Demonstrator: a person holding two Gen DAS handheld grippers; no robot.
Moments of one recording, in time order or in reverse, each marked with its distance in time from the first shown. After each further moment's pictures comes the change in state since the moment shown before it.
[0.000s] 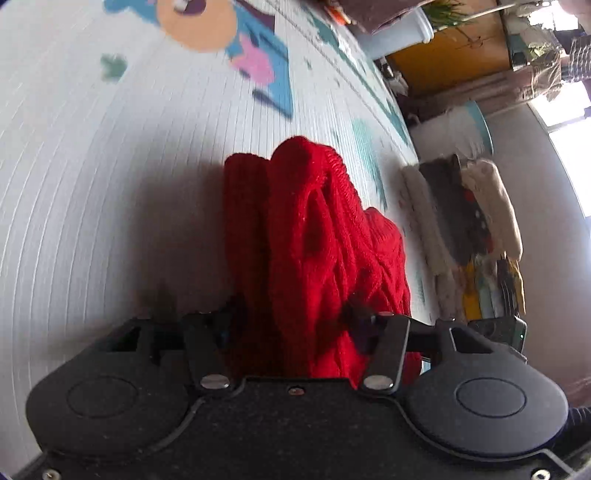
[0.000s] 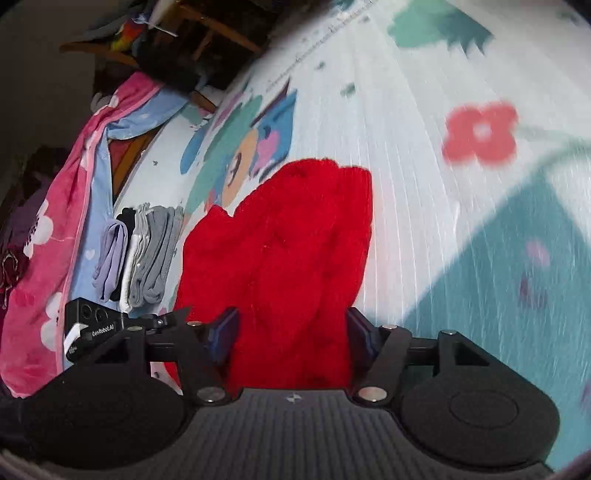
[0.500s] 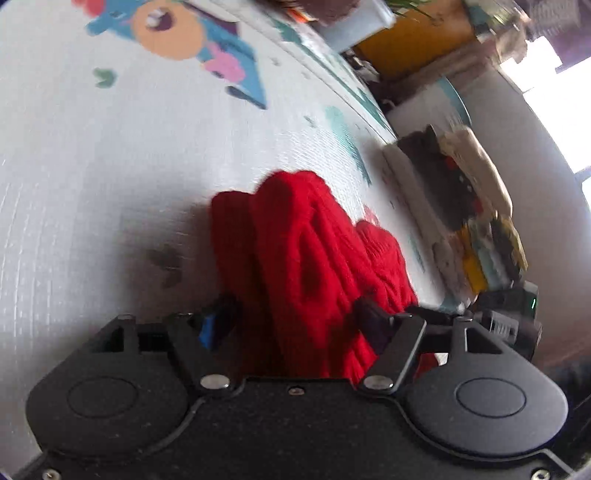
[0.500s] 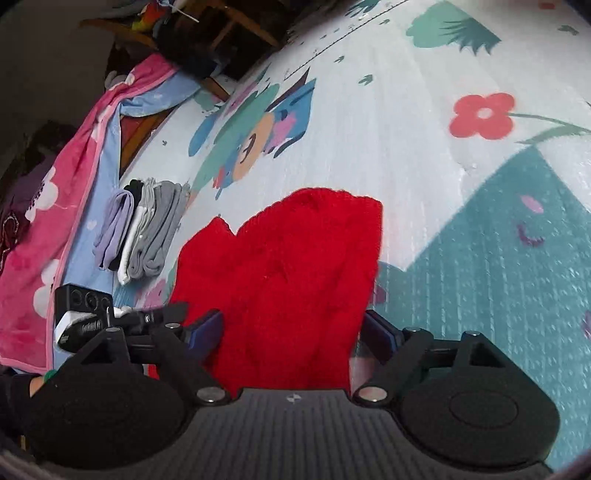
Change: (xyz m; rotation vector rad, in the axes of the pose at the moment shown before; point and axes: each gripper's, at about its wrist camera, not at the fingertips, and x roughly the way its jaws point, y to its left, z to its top) left arm -0.008 0.002 -0.025 0.147 -0.047 -0.019; right arm -0.006 0.018 -0.023 -0.101 -0.012 -0.033
